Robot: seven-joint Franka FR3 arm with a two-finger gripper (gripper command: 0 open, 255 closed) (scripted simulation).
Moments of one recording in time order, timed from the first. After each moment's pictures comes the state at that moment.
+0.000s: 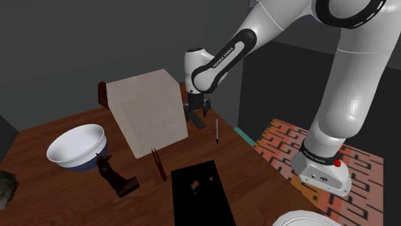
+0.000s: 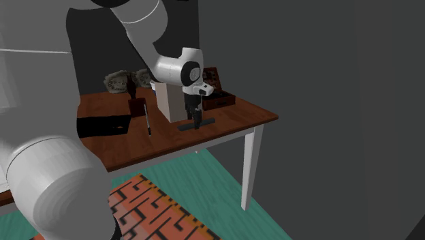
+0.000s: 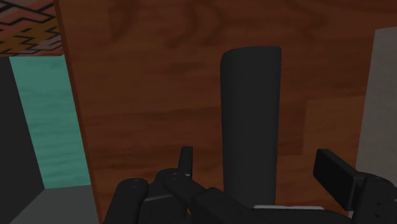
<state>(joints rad) 0.04 0.12 0.28 -2.25 0.05 2.42 0.71</state>
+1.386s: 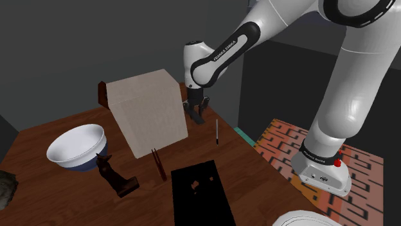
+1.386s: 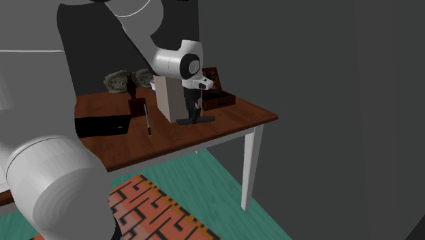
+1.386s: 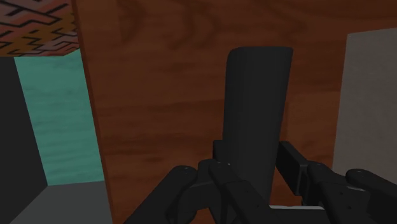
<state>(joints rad) 0.03 0.08 0.28 -2.24 0.06 2.36 0.71</state>
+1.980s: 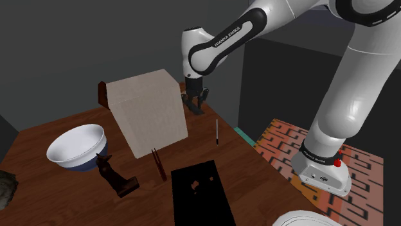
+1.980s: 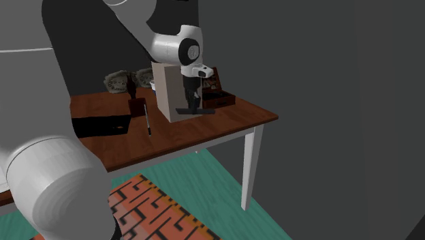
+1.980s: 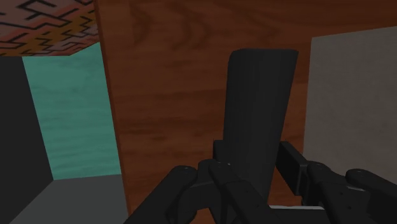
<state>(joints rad) 0.03 0.01 0.28 -2.18 0.08 2.24 0.70</state>
